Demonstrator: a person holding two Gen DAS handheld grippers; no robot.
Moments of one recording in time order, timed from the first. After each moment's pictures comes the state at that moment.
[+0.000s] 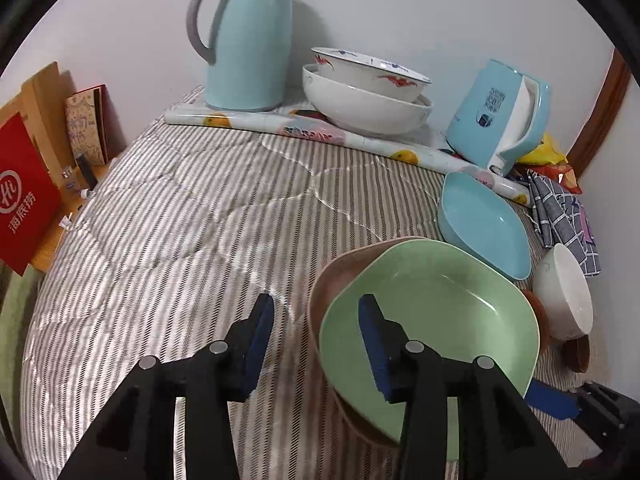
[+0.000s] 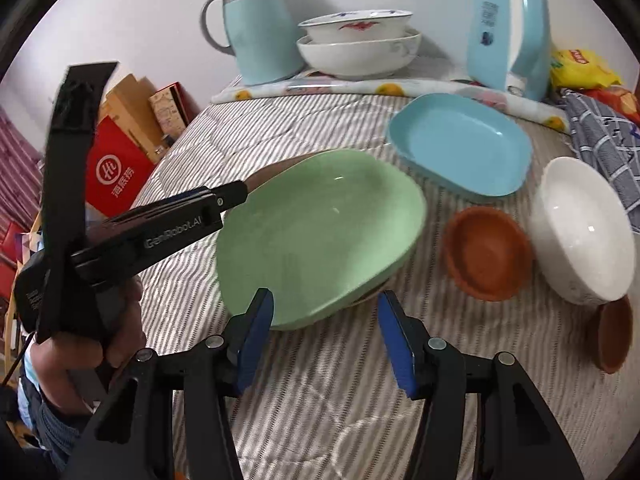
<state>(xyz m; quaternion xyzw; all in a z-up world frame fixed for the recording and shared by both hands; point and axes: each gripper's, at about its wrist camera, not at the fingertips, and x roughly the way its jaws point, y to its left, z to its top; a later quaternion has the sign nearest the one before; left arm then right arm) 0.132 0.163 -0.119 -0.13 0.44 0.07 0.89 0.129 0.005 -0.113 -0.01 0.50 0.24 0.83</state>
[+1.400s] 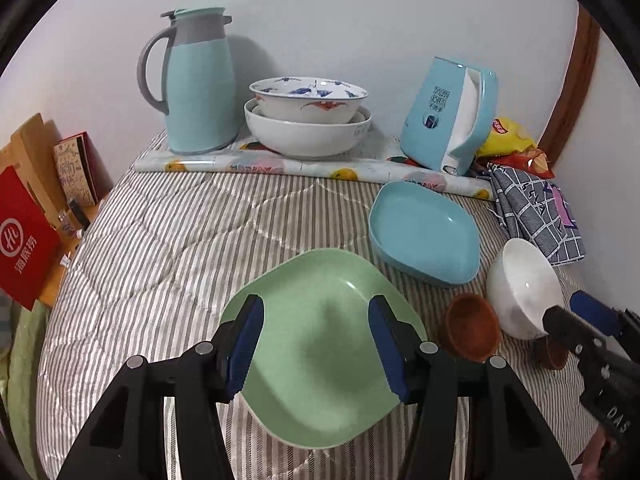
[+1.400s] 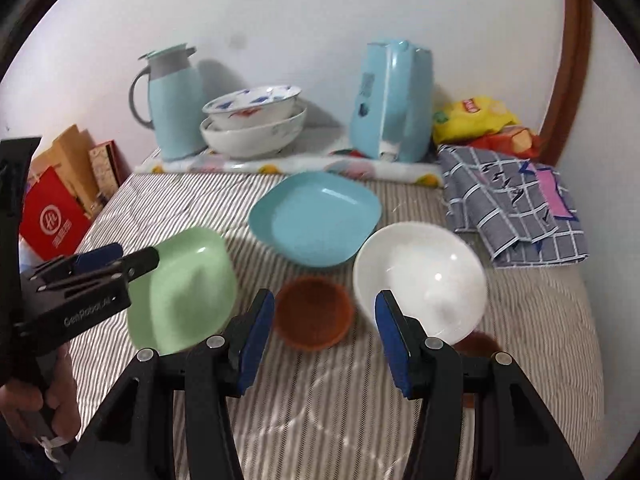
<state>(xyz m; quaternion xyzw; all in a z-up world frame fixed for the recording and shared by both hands) 0.138 0.096 -0.075 -0.08 0.42 0.05 0.90 0.146 -0.089 -0.057 -0.04 0.41 0.11 0.90</state>
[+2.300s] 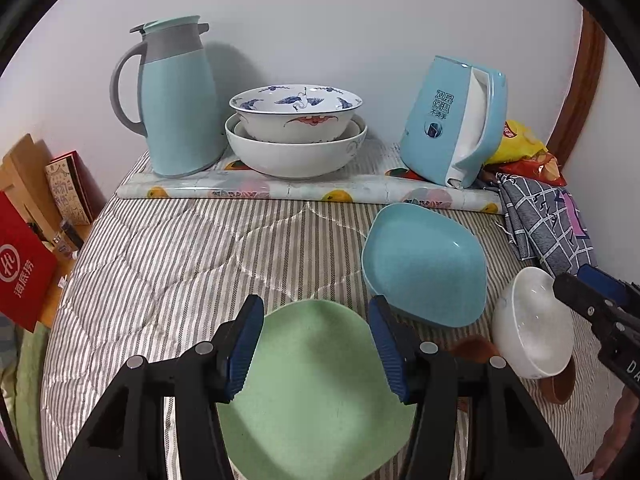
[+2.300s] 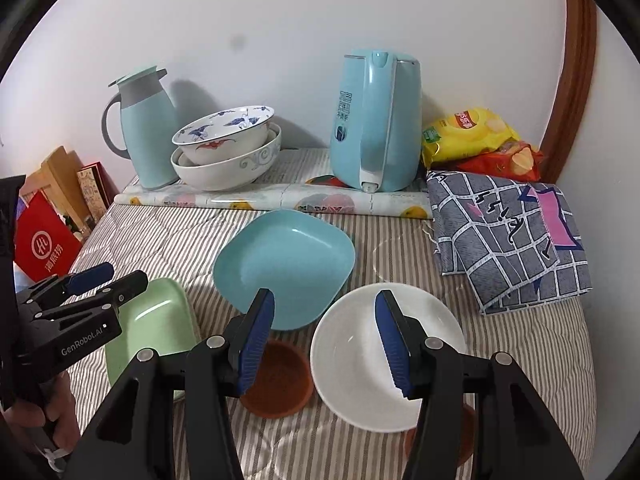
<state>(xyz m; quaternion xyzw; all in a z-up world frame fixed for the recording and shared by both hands) 0.186 0.083 -0.074 -0.06 0.42 0.06 0.90 0.207 -0.106 -0.048 -0.02 0.41 0.11 0.91</state>
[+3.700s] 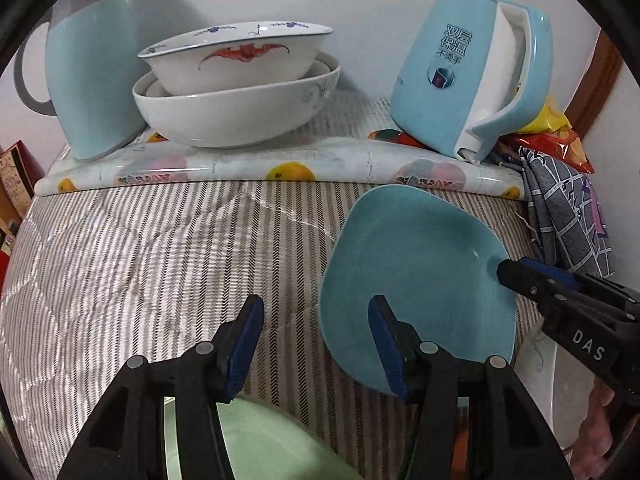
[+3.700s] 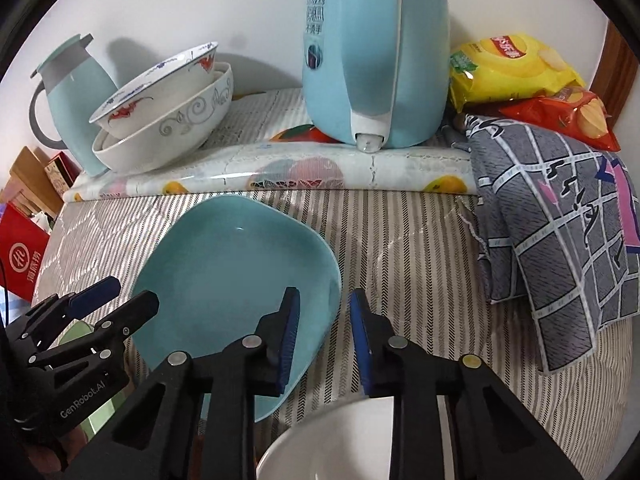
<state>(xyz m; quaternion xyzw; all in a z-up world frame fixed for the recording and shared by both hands) 0.280 0.060 -0.140 -0.07 0.49 0.02 0.87 0.331 -0.104 -0.132 -0.01 0.51 0.11 0.85</state>
